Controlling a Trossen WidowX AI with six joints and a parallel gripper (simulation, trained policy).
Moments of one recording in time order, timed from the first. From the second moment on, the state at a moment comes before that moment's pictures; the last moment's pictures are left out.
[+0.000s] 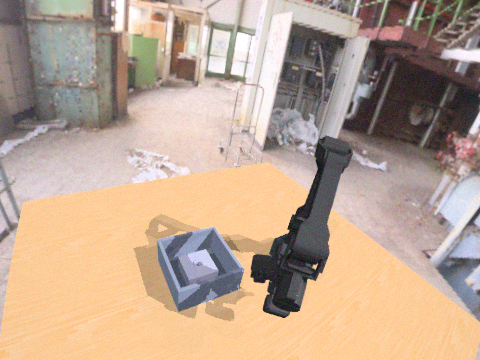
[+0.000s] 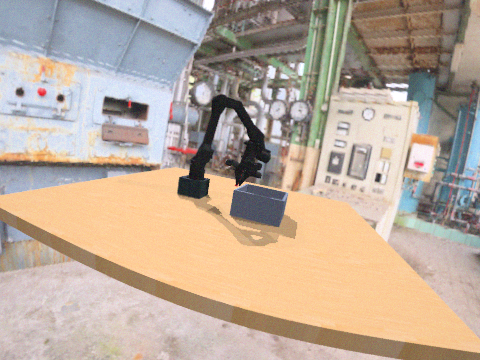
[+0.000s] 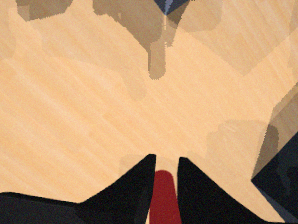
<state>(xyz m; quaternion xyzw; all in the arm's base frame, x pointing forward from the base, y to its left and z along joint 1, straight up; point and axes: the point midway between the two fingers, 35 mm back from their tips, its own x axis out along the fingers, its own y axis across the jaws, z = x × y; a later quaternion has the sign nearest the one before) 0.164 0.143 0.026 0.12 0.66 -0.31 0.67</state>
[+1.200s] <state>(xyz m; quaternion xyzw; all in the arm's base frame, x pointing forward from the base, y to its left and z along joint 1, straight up) 0.285 0.064 0.096 0.24 0.55 -0.40 0.69</state>
